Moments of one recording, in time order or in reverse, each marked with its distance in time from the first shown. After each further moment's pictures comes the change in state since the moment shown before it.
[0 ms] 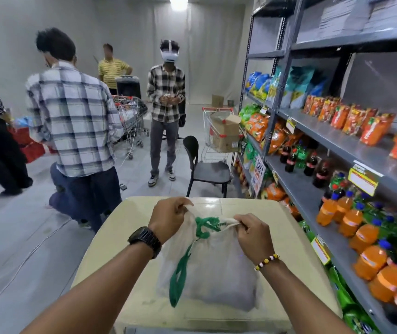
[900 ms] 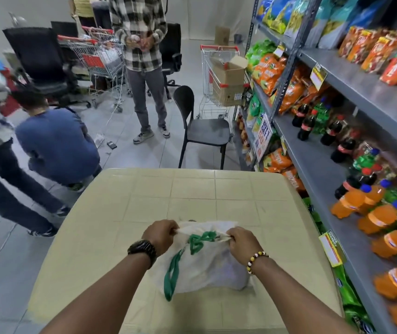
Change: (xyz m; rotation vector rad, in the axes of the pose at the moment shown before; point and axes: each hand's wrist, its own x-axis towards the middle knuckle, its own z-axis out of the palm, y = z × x) left_hand 0.077 -0.117 0.177 0.272 -0.531 -0.327; right_hand 0.045 0.178 0.114 -0.201 -0.742 0.330
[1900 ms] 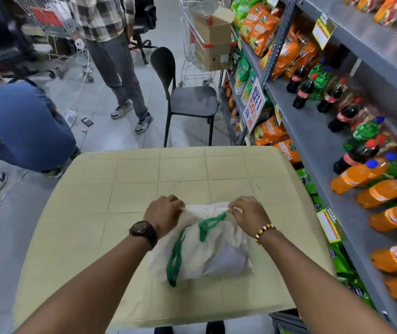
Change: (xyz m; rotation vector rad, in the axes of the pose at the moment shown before) left_hand 0.067 0.009 0.014 0.243 0.068 0.393; right_hand 0.053 0.038 -0.008 -0.021 0.151 -0.048
